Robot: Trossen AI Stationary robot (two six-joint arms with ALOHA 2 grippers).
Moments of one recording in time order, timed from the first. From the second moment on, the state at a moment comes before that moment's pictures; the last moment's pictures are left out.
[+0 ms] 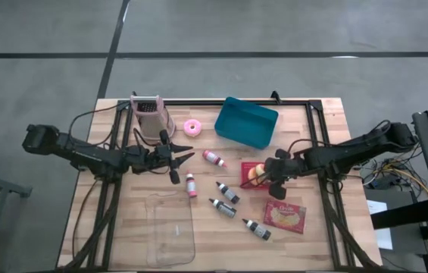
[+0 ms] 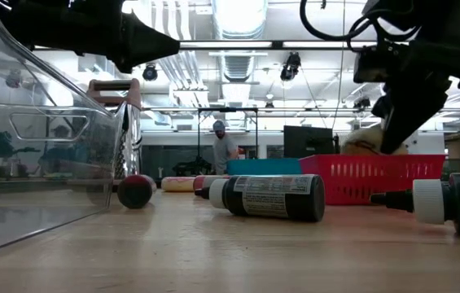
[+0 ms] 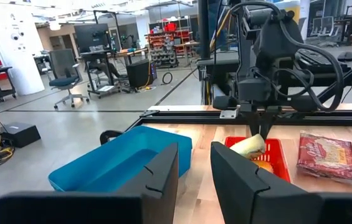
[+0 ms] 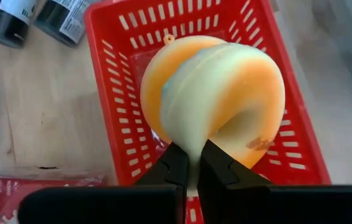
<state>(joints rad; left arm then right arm) -0.12 1.12 0.37 0.72 -0.40 0.11 0.18 1.19 0.63 -0.53 0.12 0.47</state>
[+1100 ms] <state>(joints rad) -0.12 1.12 0.37 0.72 -0.40 0.11 0.18 1.19 0.70 -0.52 0.10 0.46</state>
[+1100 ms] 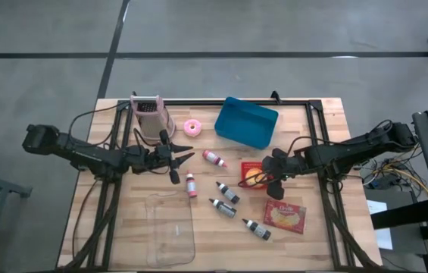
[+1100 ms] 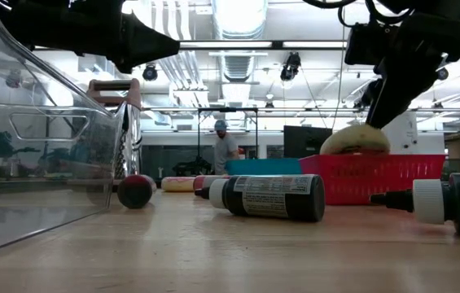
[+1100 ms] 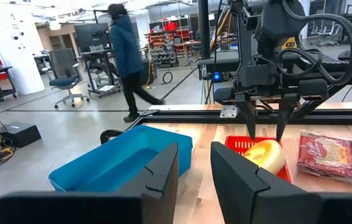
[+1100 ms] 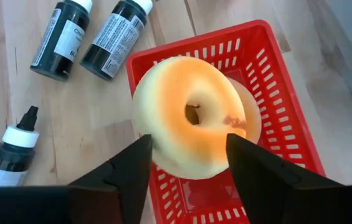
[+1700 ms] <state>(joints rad) -0.12 1.12 0.37 0.72 -0.40 0.12 0.21 1.21 0.83 -0.40 0.04 0.38</state>
